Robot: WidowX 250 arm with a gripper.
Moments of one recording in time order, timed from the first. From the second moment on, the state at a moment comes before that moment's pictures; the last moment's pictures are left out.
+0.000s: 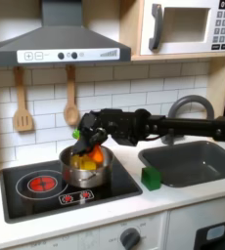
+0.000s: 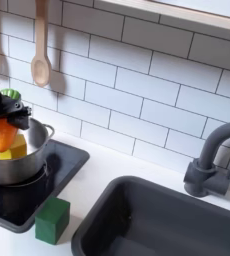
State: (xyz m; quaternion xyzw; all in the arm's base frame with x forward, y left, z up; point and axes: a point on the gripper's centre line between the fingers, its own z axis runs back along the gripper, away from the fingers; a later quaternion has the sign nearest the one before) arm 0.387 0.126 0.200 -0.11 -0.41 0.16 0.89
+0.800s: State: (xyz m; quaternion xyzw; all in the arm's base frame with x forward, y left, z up) arm 0.386 0.123 0.188 -0.12 -0.38 0.16 0.90
